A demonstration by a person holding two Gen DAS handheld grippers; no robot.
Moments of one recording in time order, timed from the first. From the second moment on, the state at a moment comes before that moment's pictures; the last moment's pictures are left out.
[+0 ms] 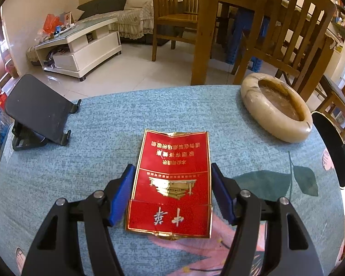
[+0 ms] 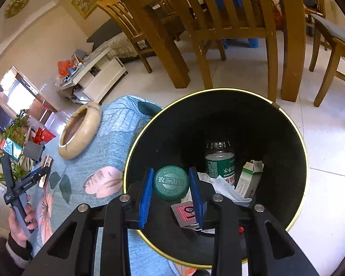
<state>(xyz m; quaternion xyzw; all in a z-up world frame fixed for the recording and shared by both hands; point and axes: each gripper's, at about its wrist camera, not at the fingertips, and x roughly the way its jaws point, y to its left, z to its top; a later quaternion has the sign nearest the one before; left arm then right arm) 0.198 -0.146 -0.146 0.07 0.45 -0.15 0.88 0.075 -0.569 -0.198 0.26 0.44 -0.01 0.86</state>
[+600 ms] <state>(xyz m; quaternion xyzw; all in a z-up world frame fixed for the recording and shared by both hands) 0.168 -0.142 -0.129 0.07 0.44 -0.15 0.88 0.071 -0.513 -0.187 0.25 0.47 -0.02 0.85</state>
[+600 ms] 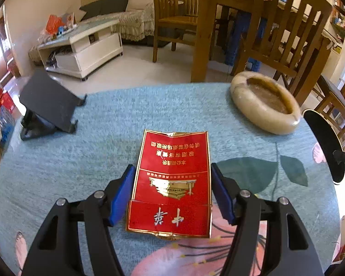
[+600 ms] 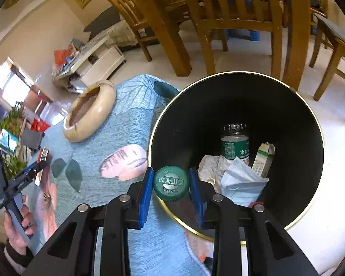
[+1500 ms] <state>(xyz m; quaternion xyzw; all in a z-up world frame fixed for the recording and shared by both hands) 0.122 -0.311 -0.068 0.12 0.37 -0.26 0.88 0.056 -0.524 -0.142 0.30 0.37 -0.05 0.88</state>
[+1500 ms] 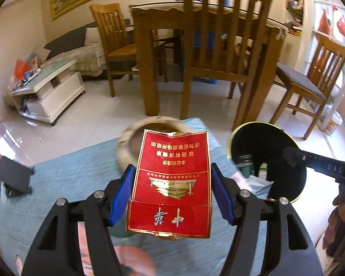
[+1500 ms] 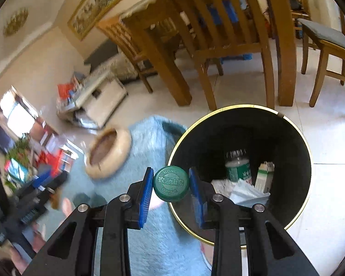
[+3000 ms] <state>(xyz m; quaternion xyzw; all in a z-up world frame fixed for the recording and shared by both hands) 0.077 -0.493 -0.109 0.20 0.38 -0.38 0.82 -0.041 -0.638 -0.155 0.40 0.23 -0.23 0.86</state>
